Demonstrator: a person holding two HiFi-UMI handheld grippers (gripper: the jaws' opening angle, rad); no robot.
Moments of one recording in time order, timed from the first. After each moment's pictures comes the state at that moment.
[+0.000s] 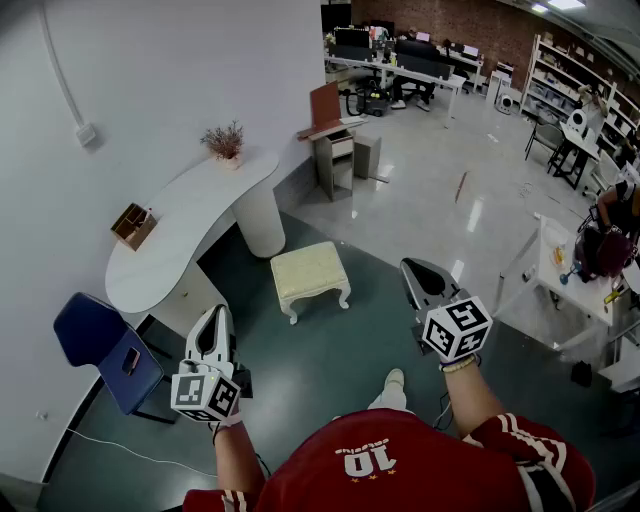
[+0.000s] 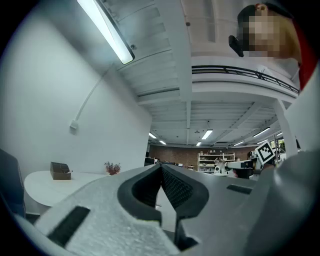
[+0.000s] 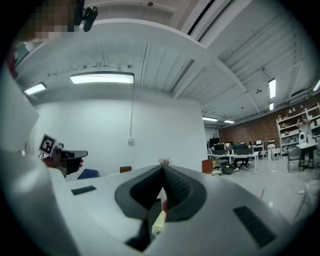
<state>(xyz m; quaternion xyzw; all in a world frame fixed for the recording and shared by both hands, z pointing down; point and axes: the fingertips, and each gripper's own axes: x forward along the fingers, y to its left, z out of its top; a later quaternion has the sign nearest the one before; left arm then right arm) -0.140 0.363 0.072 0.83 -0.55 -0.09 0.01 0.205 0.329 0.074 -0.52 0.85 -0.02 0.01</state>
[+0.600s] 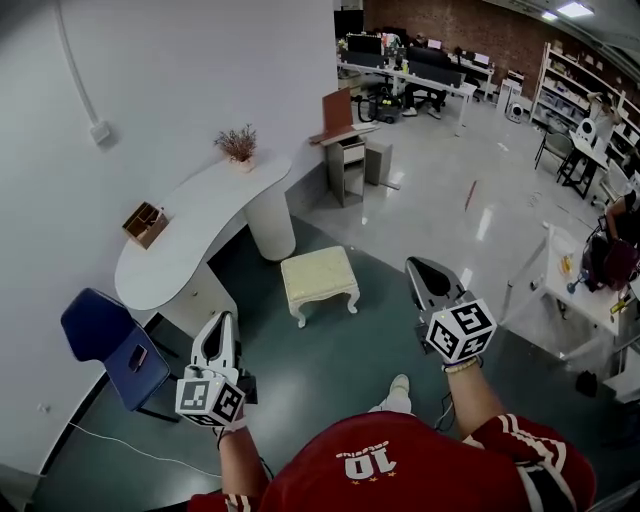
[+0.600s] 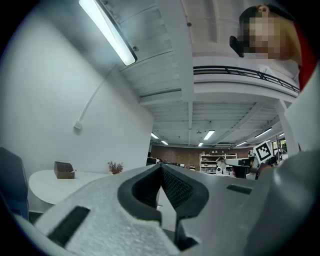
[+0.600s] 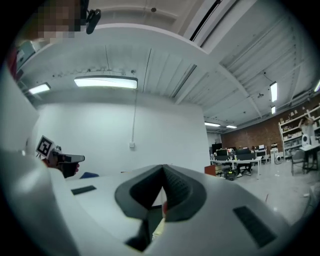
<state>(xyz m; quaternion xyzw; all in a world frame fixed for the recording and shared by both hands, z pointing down) -0.153 0.382 0.074 0.82 -0.56 -0.09 0.01 0.192 0.333 0.058 -0.52 0.86 0.01 0.03</state>
